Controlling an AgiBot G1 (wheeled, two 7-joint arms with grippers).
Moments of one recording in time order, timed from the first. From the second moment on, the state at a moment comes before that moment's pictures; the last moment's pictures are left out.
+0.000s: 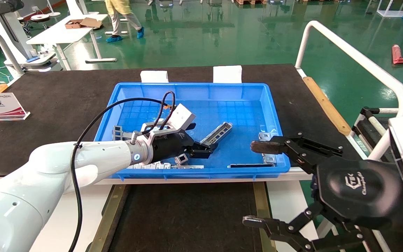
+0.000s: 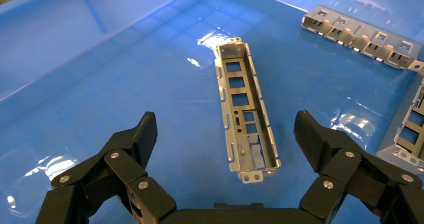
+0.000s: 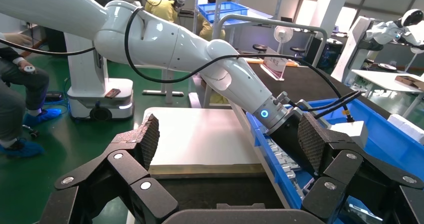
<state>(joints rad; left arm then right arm) -1.50 1.37 0.71 -0.31 1.22 0.74 0.02 1.11 -0.56 -0.42 1.25 -0.63 -1.44 0.11</state>
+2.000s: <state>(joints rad) -1.54 1.31 0.92 -0.32 0.81 0.88 0.09 1.11 -0.56 -0.42 1.25 -0.63 -1.44 0.11</state>
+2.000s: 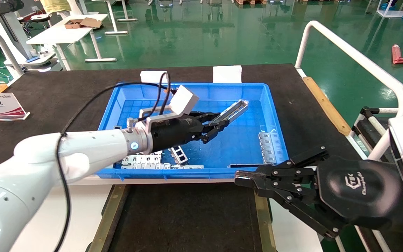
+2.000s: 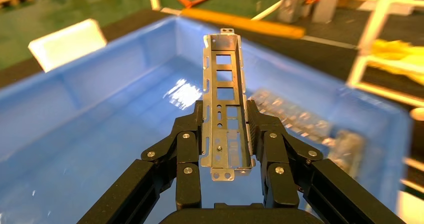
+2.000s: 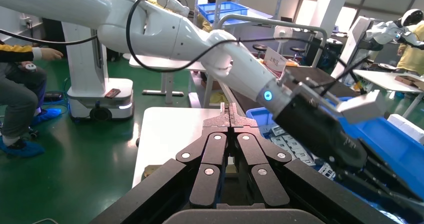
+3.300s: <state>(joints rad) -0.97 0.75 0.91 -1.30 0.66 0.77 -0.11 1.11 -0.56 -0.42 1.25 -0.63 -1.44 0.11</state>
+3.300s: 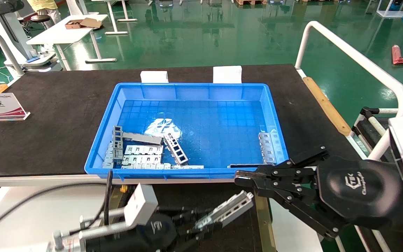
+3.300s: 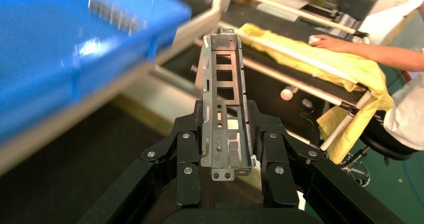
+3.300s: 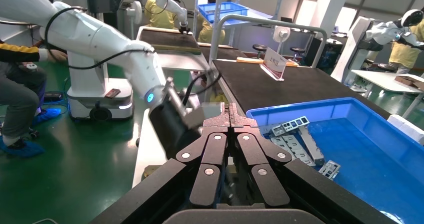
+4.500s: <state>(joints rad) -0.78 1.15 0.96 -1.11 0.57 -0.01 -0.33 1.11 -0.56 -0.42 1.25 -0.63 -1.44 0.11</state>
